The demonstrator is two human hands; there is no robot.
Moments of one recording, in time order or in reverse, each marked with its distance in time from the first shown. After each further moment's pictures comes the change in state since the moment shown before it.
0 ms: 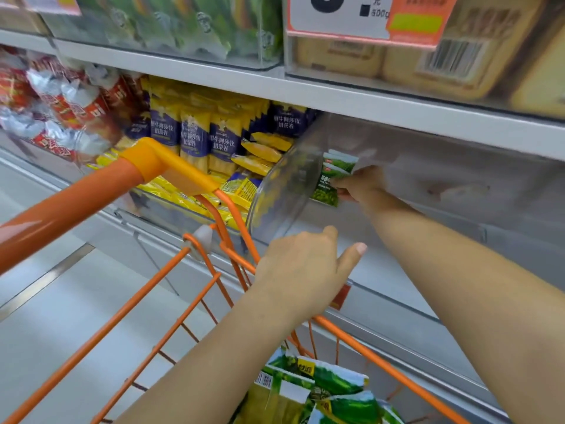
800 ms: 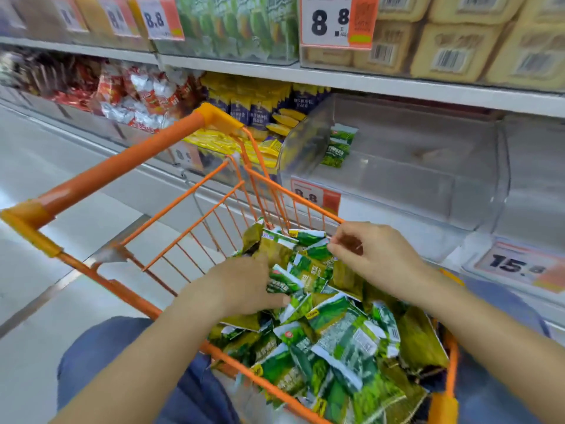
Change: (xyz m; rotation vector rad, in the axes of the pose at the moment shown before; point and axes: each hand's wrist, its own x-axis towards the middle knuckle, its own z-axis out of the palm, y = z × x) left_hand -0.199 0.005 -0.044 0.149 -0.611 -0.245; right_hand -0.323 0.061 -0.107 -0.579 -0.349 -0.759
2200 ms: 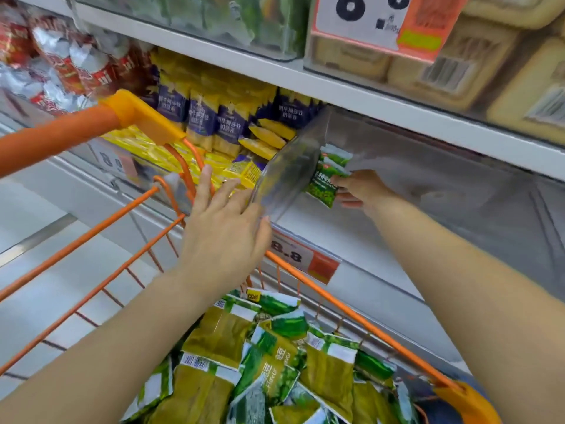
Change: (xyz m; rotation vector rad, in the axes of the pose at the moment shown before) left_hand 0.148 -0.031 -0.060 0.040 1.028 0.056; right_hand 0.250 0.108 -0.008 0.672 0.158 0.707
